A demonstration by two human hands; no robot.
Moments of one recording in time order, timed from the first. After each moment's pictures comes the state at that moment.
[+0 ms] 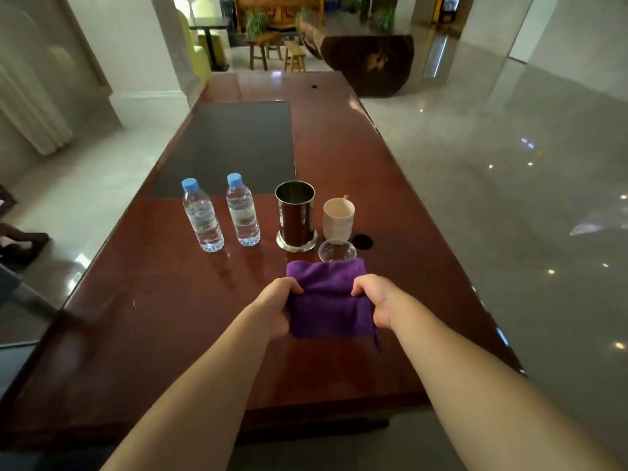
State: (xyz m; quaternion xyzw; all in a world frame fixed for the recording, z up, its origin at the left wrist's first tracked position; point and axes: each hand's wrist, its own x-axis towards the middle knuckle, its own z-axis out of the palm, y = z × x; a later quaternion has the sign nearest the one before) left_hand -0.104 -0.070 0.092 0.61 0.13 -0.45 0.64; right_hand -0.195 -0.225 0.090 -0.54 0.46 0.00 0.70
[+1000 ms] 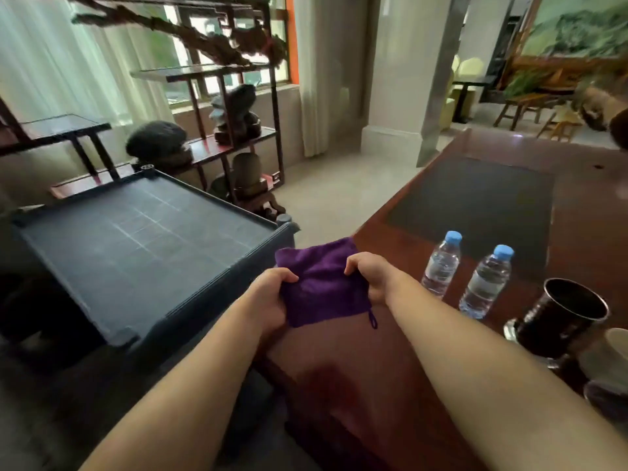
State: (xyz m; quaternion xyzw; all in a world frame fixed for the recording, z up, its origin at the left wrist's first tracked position) left_hand -0.023 0.279 0.179 0.53 0.26 -0.13 0.80; right_hand 0.037 0.107 0.185 -0.64 0.10 0.30 0.70
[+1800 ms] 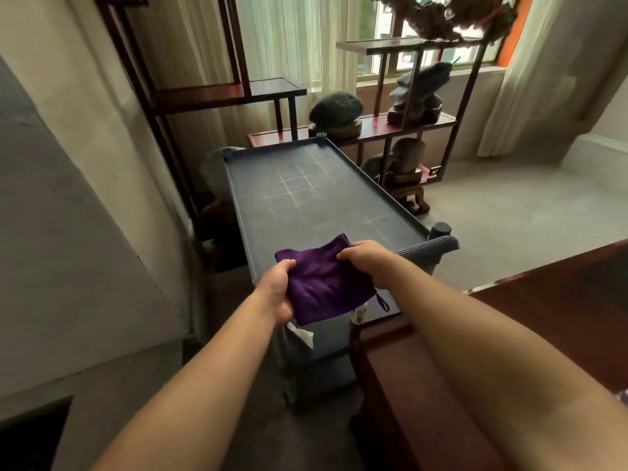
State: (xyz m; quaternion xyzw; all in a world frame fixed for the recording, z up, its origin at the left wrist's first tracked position) left_hand -0.094 0.442 0.154 0.40 0.42 0.11 0.81; right_hand 0.056 0.353 0.171 -0.78 -0.16 0.39 0.46
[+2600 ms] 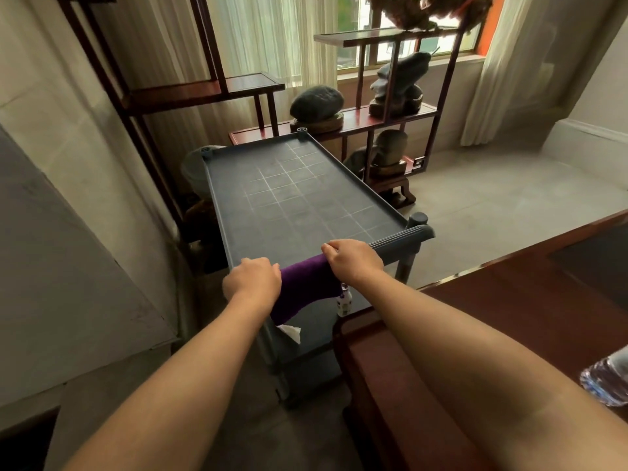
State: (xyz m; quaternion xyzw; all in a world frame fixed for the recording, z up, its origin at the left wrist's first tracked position) left_hand -0.084 0.432 0.161 0.88 0.48 -0.01 0.01; right_hand 0.053 0.323 0.160 -0.91 -0.34 0.11 0.21
